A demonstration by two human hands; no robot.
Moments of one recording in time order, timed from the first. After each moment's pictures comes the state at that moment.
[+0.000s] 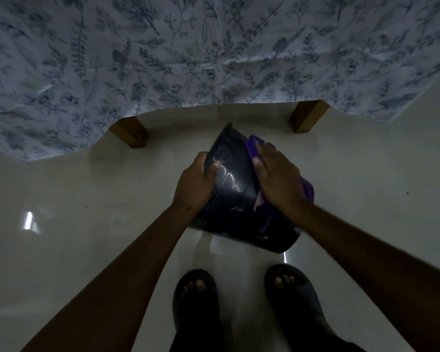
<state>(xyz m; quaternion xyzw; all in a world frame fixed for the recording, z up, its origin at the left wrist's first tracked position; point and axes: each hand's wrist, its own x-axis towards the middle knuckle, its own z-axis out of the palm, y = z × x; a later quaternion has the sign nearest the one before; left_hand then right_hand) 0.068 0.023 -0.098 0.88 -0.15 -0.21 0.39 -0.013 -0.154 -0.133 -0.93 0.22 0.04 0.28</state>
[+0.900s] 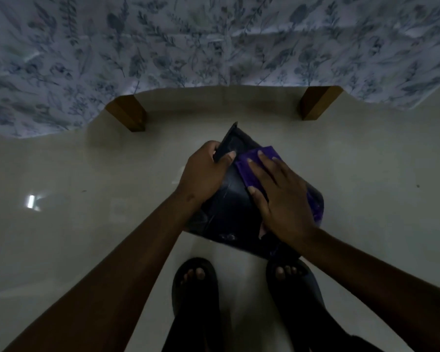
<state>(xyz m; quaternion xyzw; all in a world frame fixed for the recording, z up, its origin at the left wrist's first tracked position) 0.058 0.019 -0.081 0.86 -0.11 -0.25 0.44 -0.076 -0.113 -0.120 -0.97 0.12 0.00 0.22</state>
